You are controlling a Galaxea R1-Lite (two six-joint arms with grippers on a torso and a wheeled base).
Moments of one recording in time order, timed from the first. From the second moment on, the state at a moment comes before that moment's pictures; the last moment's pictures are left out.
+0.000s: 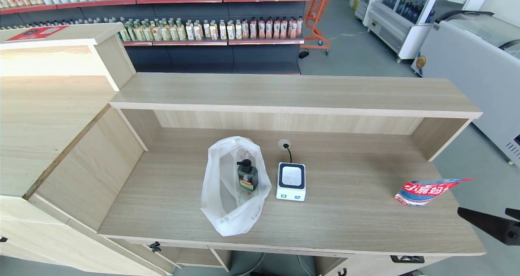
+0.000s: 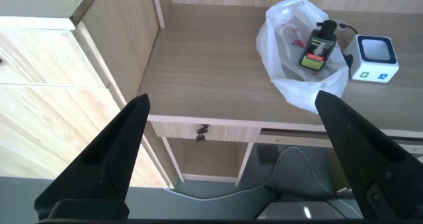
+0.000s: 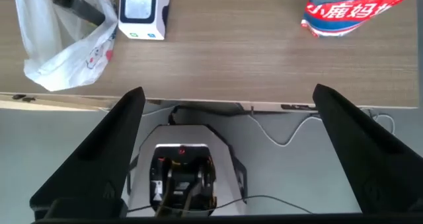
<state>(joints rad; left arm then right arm) 0.00 0.00 0.00 0.00 0.00 0.00 0.13 0.90 -0.52 0.05 0.00 0.13</state>
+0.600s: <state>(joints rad) 0.00 0.00 0.00 0.00 0.00 0.01 0.10 0.96 -0.56 0.12 0.00 0.59</state>
